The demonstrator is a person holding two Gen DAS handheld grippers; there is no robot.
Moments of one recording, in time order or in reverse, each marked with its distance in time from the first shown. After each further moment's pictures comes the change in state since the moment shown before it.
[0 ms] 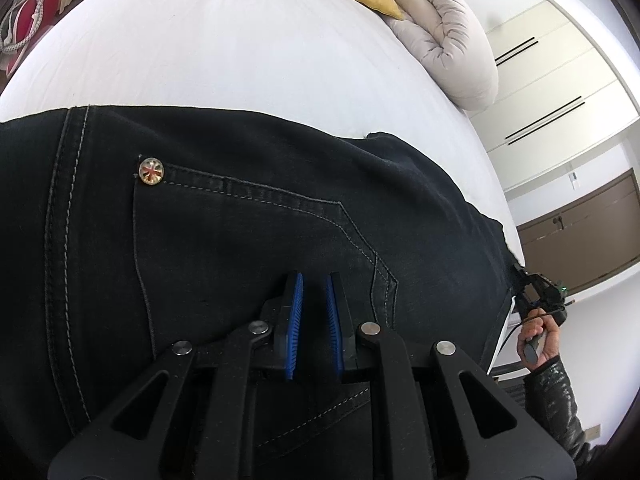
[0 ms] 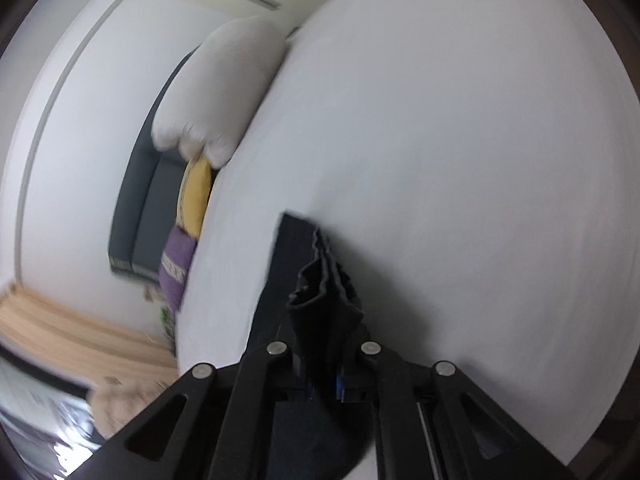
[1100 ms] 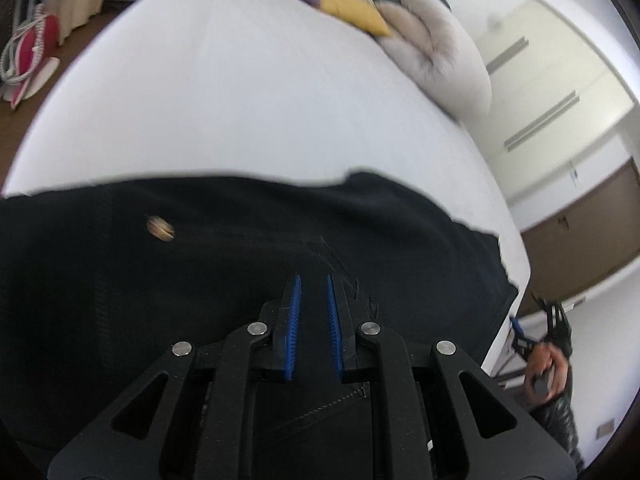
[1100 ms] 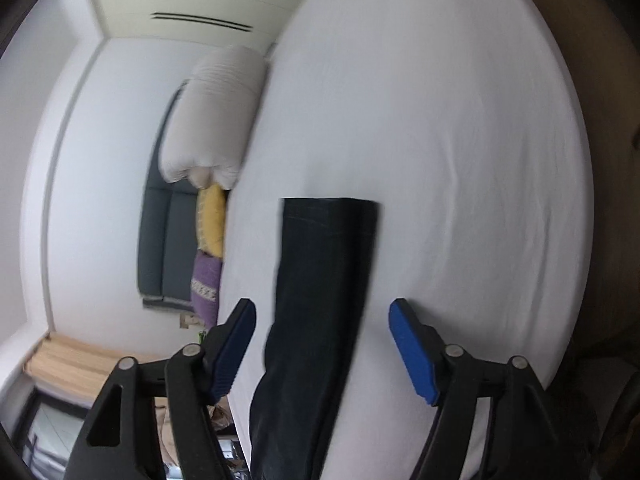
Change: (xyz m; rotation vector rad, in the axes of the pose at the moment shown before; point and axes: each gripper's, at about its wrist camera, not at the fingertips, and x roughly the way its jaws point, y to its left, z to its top) left arm -0.033 -0.031 0.017 0.067 -0.059 0.039; right arm -0.044 -0.048 -0.026 0.272 -0.023 0.092
